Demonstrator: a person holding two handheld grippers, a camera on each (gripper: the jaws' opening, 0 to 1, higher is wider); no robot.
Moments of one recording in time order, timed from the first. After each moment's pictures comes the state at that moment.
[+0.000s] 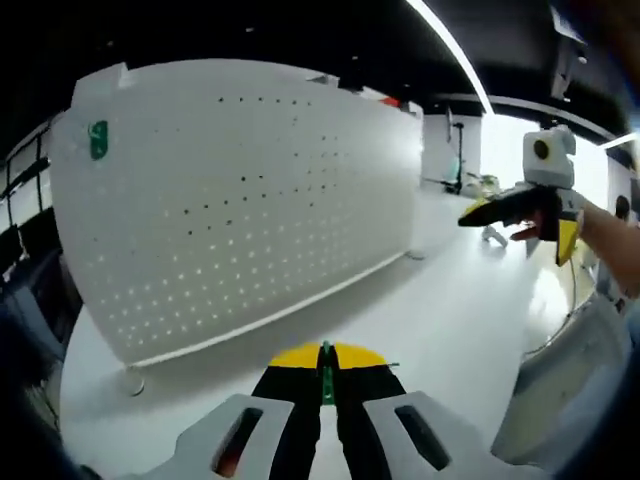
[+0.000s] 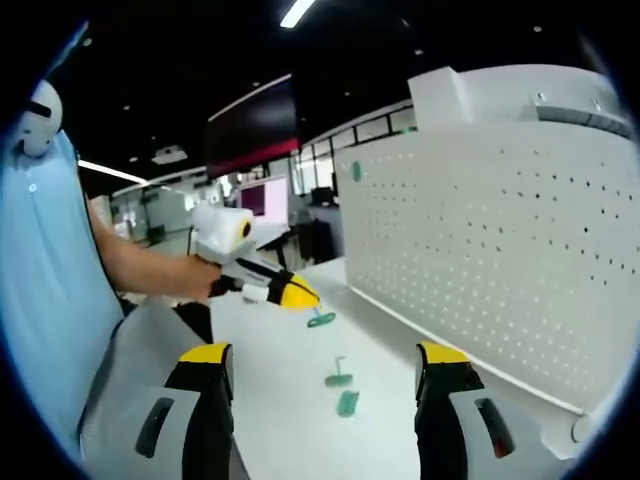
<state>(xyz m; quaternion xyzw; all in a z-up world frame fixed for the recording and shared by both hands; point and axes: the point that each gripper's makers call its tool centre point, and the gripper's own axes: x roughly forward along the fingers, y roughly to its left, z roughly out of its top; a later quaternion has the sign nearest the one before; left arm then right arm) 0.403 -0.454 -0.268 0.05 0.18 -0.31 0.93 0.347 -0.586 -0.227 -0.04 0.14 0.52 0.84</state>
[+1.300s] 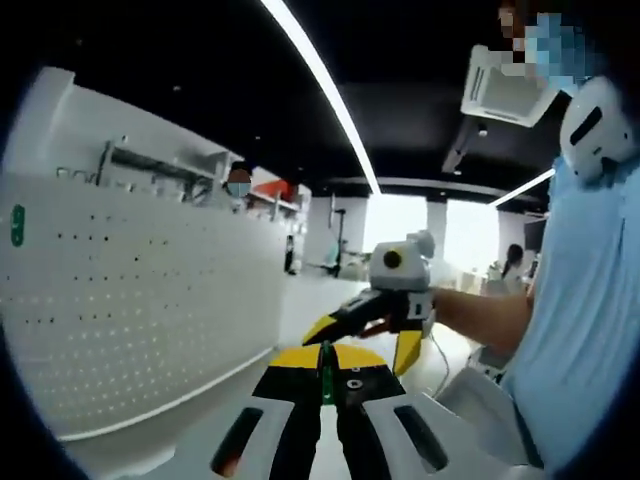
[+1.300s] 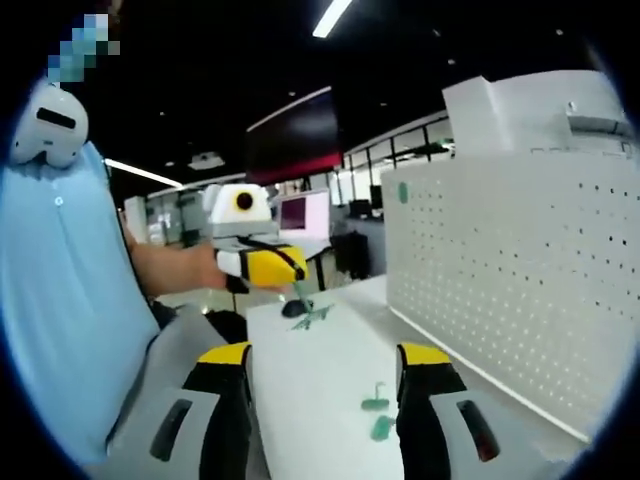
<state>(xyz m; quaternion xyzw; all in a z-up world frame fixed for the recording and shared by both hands) 0.316 -0.522 -0.155 -0.06 0.03 -0.57 0.82 0.316 -0.556 -0.191 -0.02 0.11 0.60 0.79</state>
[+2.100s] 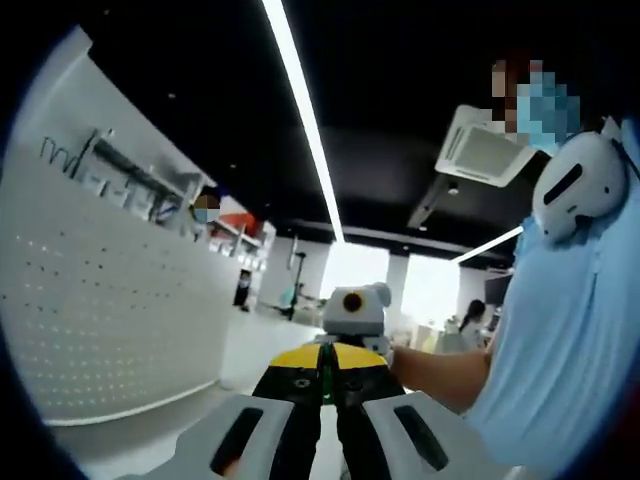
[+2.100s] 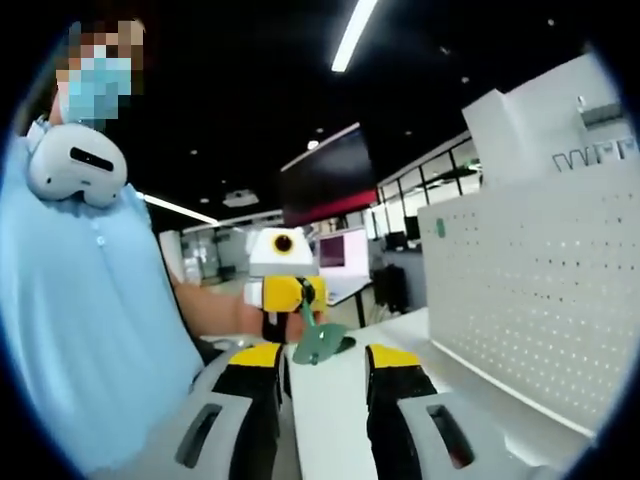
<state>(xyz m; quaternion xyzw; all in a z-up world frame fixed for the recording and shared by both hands) 0.288 -0.546 -0.121 -0.16 -0.02 -0.62 0.77 0.285 -0.550 -0.155 0.05 0.06 0.66 0.75</state>
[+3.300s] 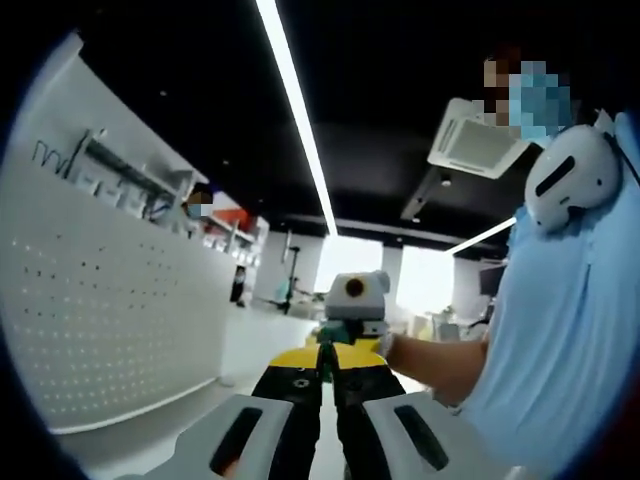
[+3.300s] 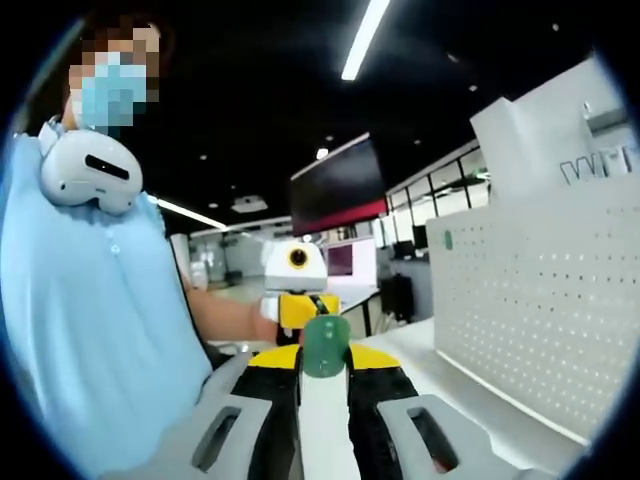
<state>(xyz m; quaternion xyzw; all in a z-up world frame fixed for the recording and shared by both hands) 0.289 -0.544 -0.128 -0.14 -0.01 -0.63 0.76 0.280 -0.554 -0.145 0.05 0.04 0.67 0.74</state>
